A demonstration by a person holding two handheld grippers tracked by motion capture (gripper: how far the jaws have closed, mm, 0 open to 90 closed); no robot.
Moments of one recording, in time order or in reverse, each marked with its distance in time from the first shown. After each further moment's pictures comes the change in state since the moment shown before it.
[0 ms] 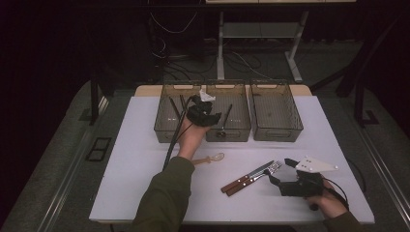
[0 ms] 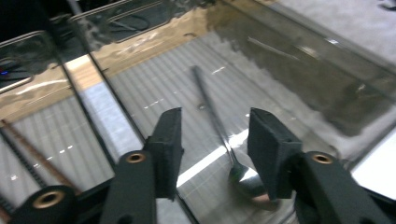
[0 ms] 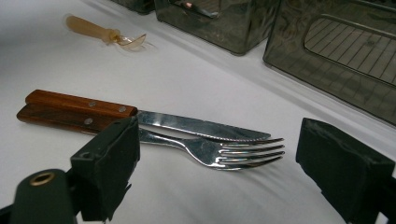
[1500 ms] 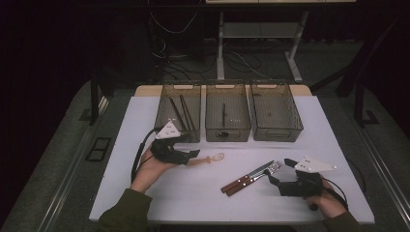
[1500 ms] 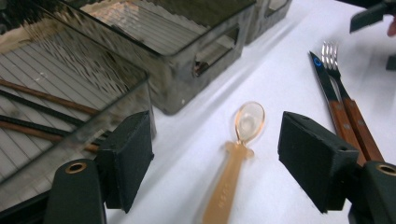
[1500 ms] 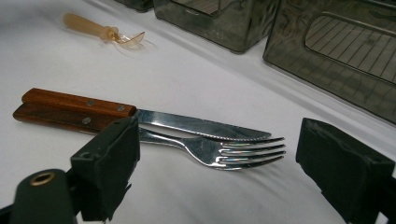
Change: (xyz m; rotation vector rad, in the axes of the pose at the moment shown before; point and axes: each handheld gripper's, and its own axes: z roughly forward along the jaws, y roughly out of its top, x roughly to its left) left arm 0.010 -0.102 -0.100 -0.059 -0.245 0.098; right arm 0.002 0.000 0.001 0.010 -0.005 0.003
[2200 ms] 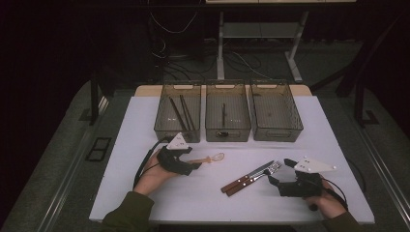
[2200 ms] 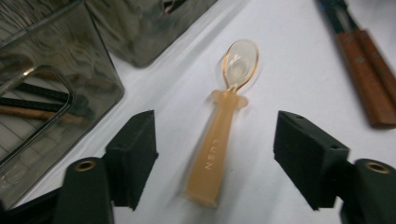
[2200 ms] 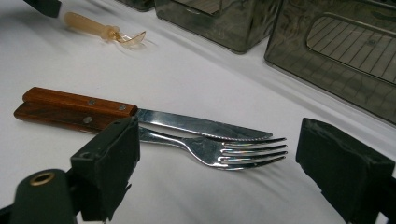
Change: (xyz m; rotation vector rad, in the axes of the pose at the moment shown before) left arm -0.002 -0.024 0.029 0.158 -0.043 0.084; right arm 0.001 0.000 0.000 0.002 -0.002 -0.004
